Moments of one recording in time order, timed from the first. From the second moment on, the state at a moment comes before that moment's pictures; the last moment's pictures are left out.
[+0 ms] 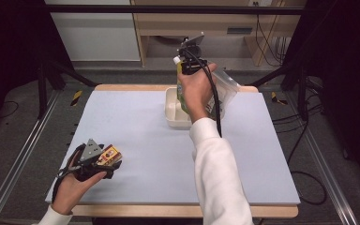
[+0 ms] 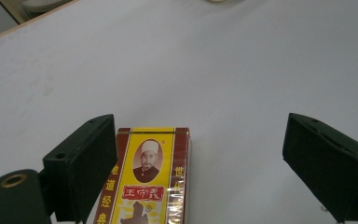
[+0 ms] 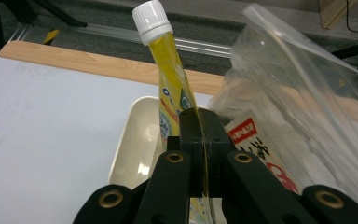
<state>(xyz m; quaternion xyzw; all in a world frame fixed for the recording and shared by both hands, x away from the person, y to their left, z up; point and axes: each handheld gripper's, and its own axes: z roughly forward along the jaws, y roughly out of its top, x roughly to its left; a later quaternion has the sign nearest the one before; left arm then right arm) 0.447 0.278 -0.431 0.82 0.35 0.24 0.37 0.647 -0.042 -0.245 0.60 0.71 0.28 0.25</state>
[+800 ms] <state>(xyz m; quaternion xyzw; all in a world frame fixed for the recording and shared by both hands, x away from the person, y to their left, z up) 0.447 0.276 -0.433 0.83 0.35 0.24 0.37 0.658 -0.031 -0.271 0.56 0.72 0.34 0.23</state>
